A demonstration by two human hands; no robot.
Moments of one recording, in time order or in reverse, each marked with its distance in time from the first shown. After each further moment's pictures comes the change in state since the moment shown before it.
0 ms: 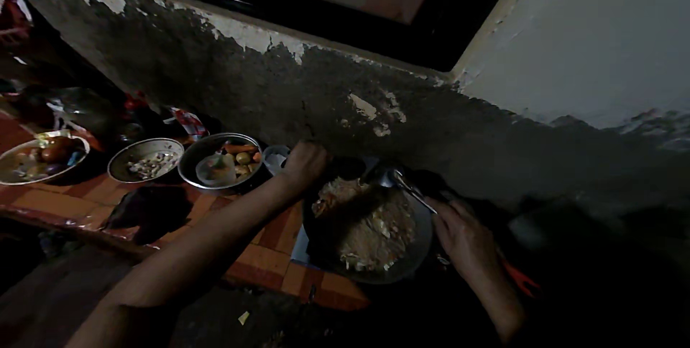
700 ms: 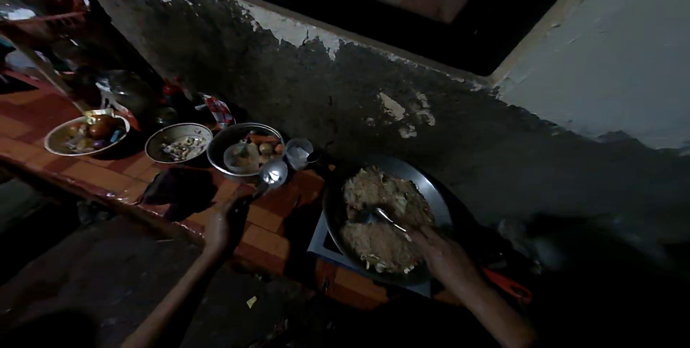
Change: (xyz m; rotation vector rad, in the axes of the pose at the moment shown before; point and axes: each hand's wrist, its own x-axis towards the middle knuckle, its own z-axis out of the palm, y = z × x) left_hand -0.155 -0.117 0.199 -0.711 0.381 -0.623; right_hand -0.002 -0.033 0.032 -0.146 -0.586 -0.142
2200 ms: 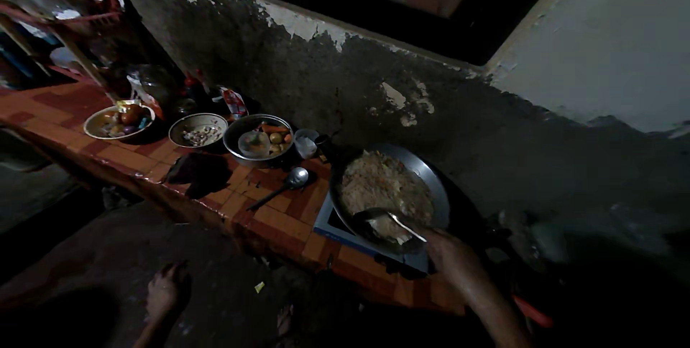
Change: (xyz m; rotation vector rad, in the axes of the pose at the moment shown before) left_hand -0.167 -0.172 -0.004 0.225 0.005 -0.532; right_hand -0.060 -0.021 -0.010 0.196 -0.063 0.230
